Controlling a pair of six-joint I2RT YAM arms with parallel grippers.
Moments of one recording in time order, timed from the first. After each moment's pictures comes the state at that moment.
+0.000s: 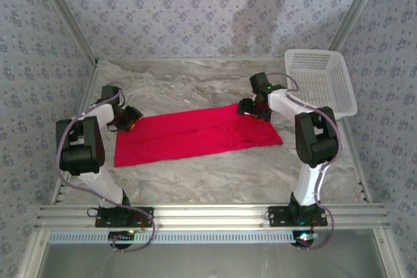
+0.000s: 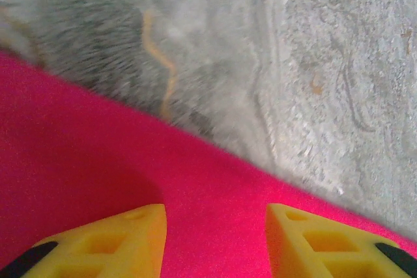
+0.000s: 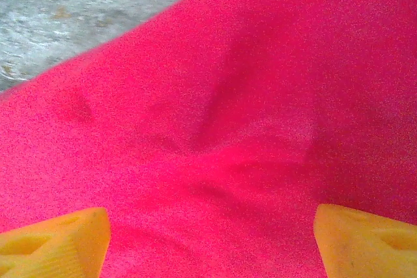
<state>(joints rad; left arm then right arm) 0.11 1.75 1.04 -0.46 0.24 -0.68 0.29 1.87 1.33 -0.67 -0.06 0.47</state>
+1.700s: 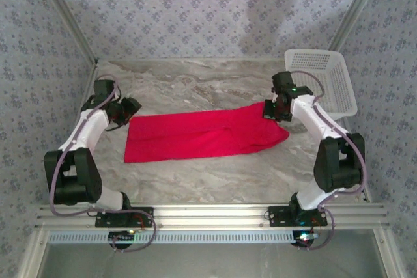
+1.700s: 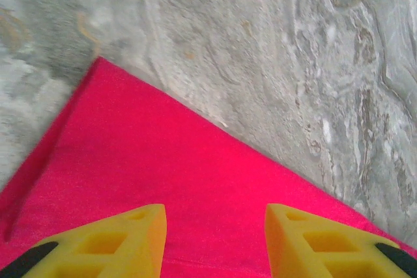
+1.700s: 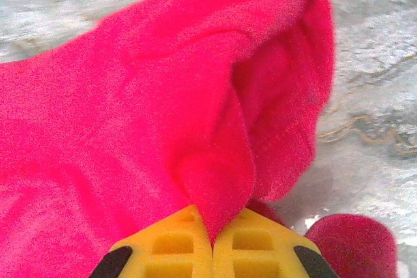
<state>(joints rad) 0.08 1.45 1.03 -0.56 0.27 -0.72 0.22 1.56 1.24 -0.85 -0.03 0.35</state>
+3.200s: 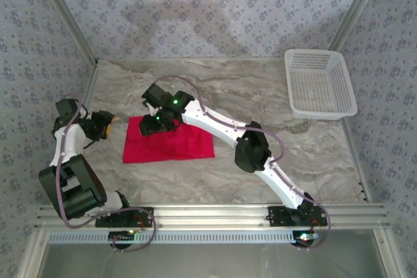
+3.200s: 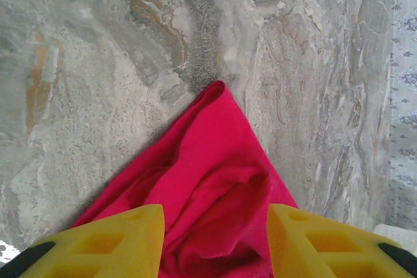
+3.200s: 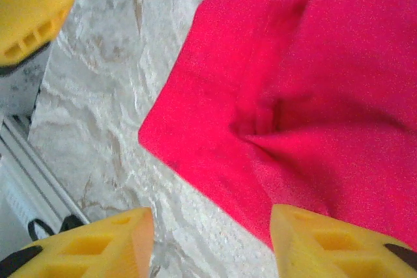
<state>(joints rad) 0.45 1.35 0.89 -0.58 0.51 -0.72 1.00 2.42 2.41 -0.98 -0.28 0.58</state>
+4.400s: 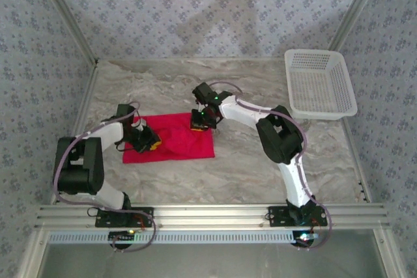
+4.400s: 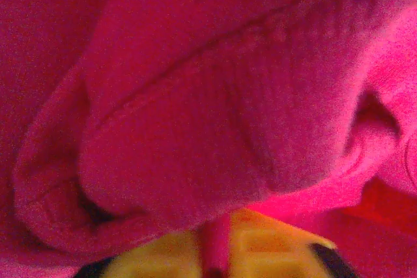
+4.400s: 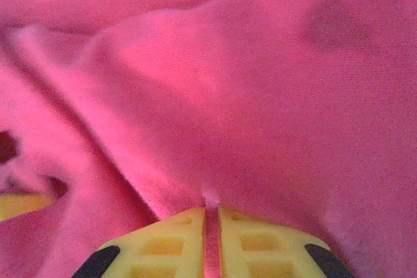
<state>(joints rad) -0.05 1.55 0.76 -0.53 0.56 -0.68 0.72 2.15 1.63 -0.63 -0.31 0.74</state>
